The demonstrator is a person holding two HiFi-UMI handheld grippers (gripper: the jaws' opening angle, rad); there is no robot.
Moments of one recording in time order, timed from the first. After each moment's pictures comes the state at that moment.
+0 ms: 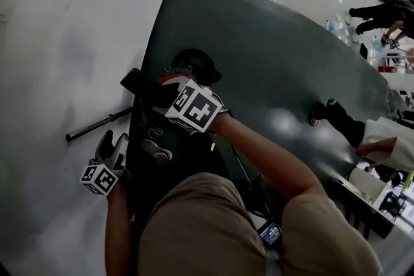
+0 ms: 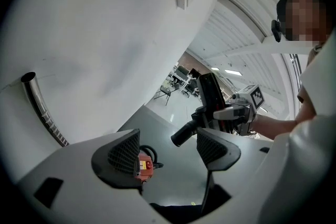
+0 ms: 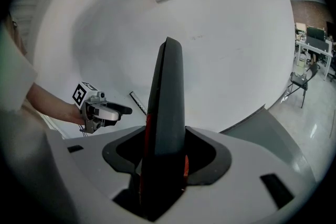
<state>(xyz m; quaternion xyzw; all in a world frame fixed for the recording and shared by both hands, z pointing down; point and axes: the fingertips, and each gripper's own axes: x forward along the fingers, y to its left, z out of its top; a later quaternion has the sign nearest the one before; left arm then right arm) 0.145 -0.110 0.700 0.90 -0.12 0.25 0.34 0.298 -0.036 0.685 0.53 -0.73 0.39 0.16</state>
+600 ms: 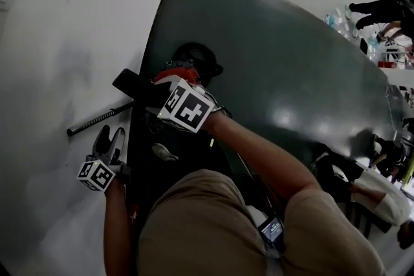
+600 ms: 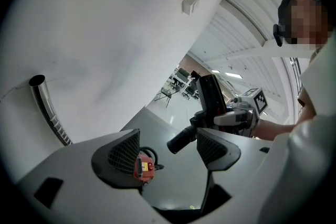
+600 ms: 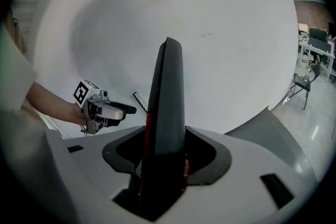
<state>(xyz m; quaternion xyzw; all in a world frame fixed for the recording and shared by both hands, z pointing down) 0.129 -0.131 0.701 0.90 -0.12 0.24 0.34 0.262 -0.059 0.690 0.53 -0.74 0.39 0.16</state>
